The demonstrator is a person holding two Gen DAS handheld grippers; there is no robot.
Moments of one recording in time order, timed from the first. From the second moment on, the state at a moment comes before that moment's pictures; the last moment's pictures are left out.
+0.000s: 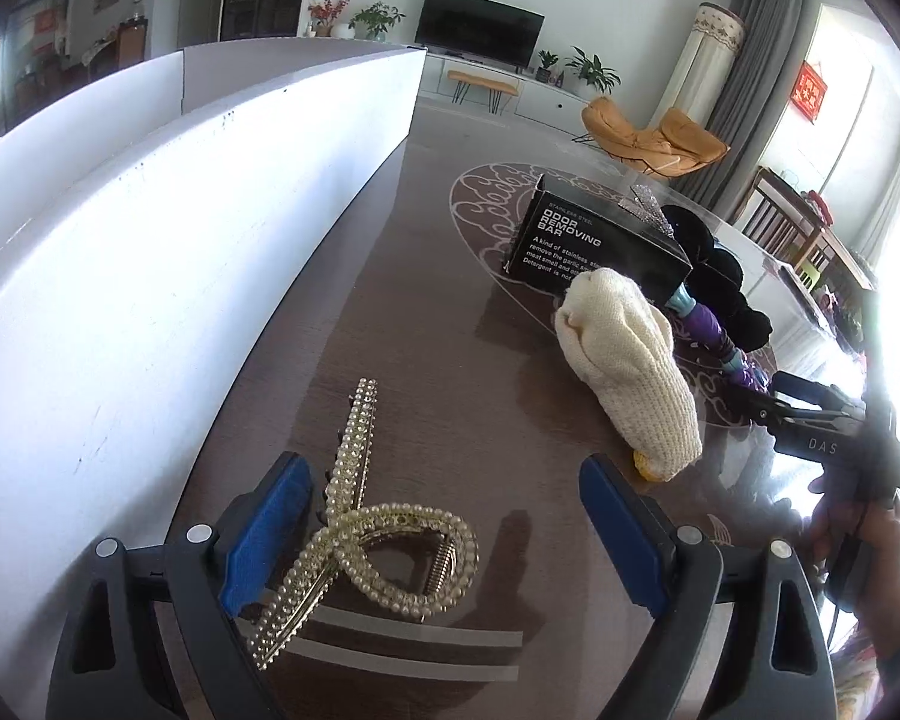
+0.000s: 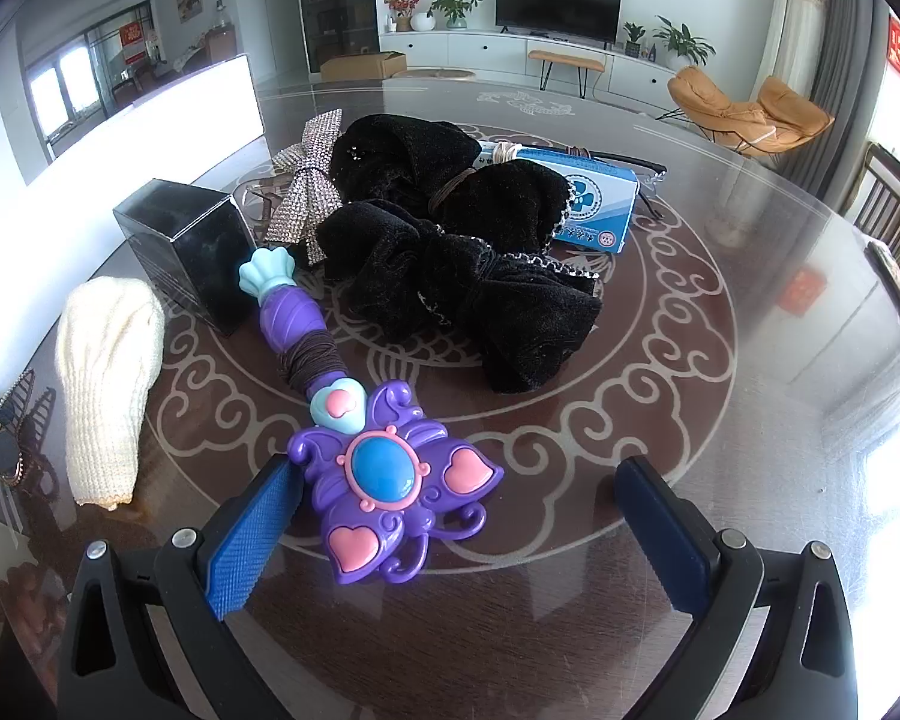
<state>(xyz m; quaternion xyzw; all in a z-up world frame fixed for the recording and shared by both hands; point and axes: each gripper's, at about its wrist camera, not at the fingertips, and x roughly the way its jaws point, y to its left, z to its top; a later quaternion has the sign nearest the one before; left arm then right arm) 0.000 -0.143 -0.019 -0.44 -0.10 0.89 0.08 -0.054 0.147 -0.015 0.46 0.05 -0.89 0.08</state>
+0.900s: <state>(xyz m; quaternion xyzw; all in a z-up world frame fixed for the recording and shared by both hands) 0.037 -0.090 -0.018 -0.41 0.10 0.86 0.29 -0.053 0.147 -0.015 0.45 0.05 -0.89 0.08</state>
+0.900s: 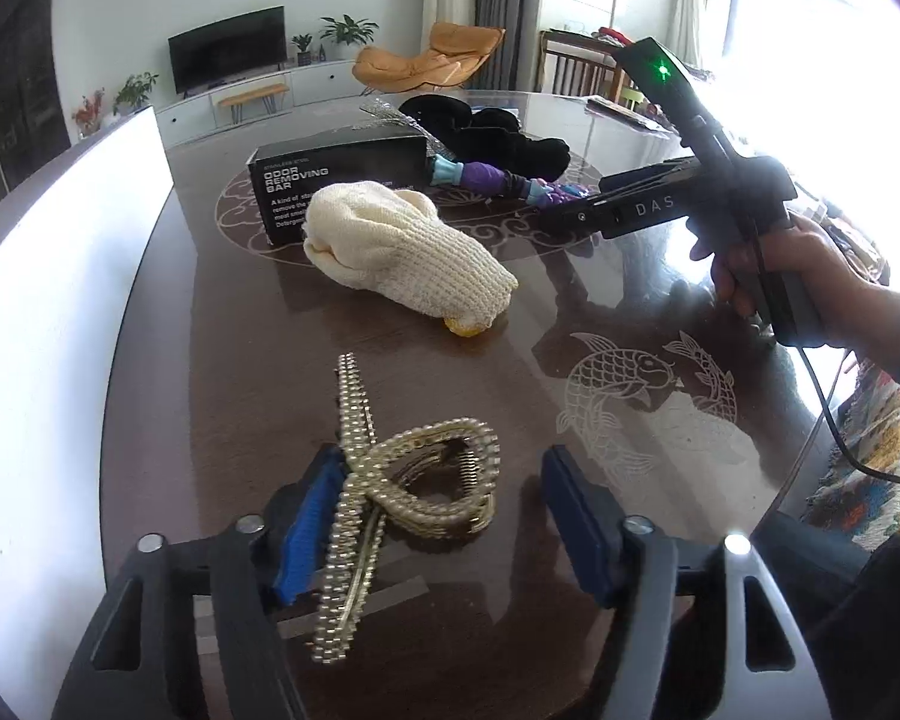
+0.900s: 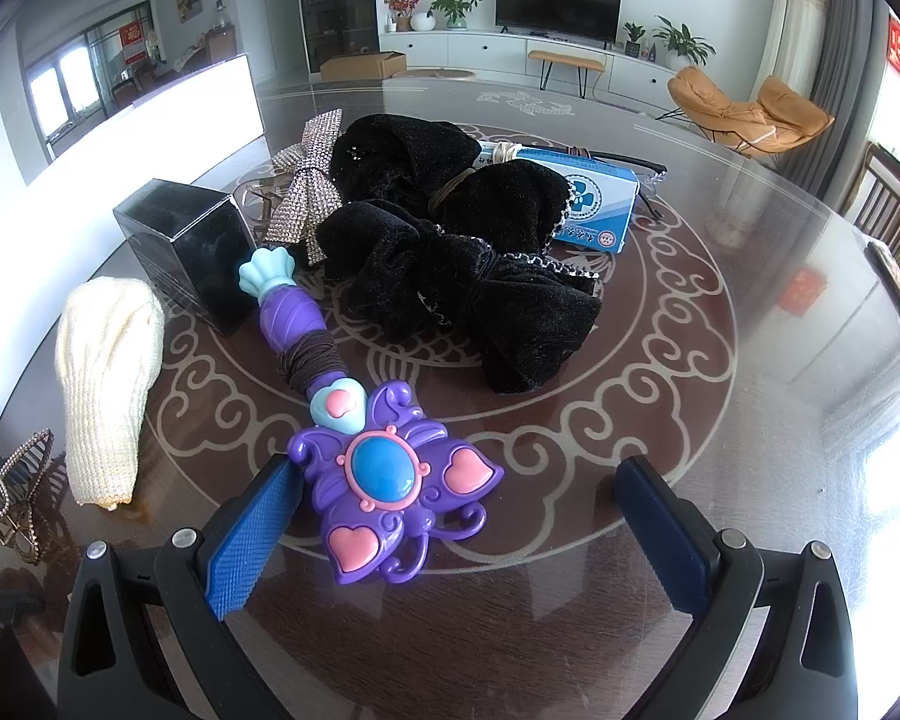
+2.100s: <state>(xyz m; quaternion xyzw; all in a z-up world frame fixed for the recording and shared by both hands) 0.090 -0.179 0.092 -0.31 -0.12 0.92 0.21 -0.054 -0.017 0.037 0.50 0.11 -0.82 0.23</state>
